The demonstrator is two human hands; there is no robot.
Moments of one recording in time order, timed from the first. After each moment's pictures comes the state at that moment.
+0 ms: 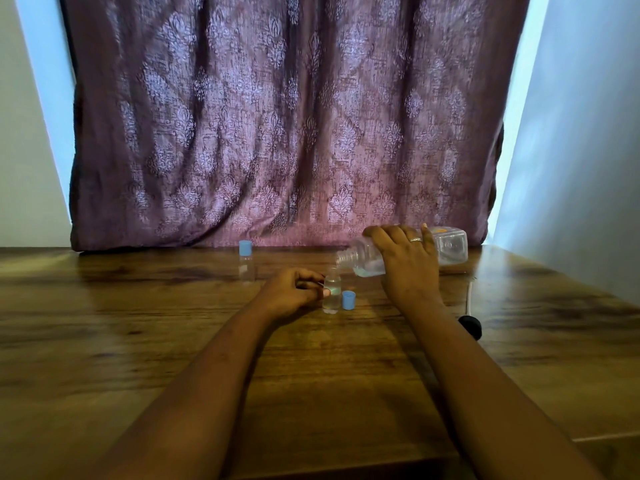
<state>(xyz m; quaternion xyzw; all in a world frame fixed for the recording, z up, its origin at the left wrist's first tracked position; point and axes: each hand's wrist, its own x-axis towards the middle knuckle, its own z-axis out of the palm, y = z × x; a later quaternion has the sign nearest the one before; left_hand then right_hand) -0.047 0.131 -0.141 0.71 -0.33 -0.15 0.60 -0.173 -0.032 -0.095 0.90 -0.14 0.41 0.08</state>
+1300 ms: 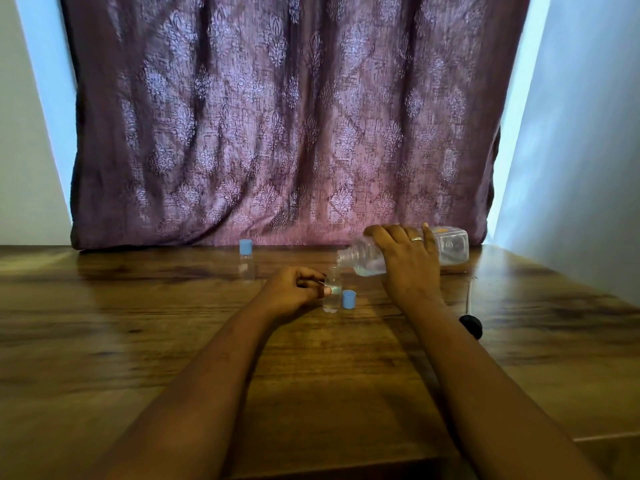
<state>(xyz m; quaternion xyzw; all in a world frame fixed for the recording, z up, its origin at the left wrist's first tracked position) -0.047 0.131 -0.142 0.72 -0.33 -0.13 0.59 -0.174 -0.032 -0.095 0.90 -0.14 0.41 0.08</state>
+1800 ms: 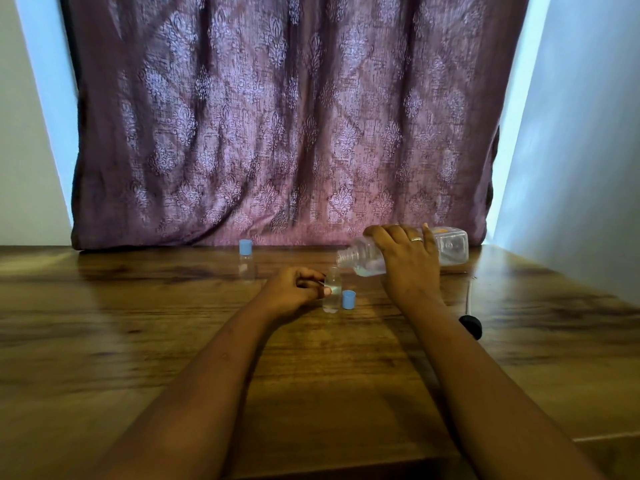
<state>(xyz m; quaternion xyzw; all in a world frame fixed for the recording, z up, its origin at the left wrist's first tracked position) -0.052 0.132 -0.138 0.71 -0.35 -0.13 0.60 -0.173 -0.033 -0.095 0.90 -0.14 0.41 0.08</state>
